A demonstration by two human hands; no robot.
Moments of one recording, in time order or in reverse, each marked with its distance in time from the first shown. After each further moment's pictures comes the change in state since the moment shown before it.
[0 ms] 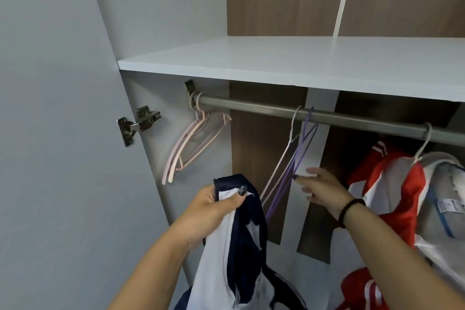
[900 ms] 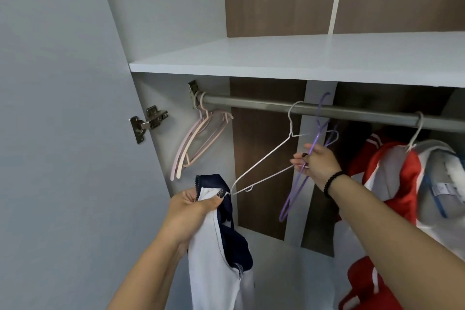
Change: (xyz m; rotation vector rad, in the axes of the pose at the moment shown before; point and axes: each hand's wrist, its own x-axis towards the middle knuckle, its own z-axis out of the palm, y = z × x) left_hand -0.031 -0.010 -0.027 -0.067 0.447 -0.258; right_hand 0.003 -0.033 0.025 0.390 0.189 -0.080
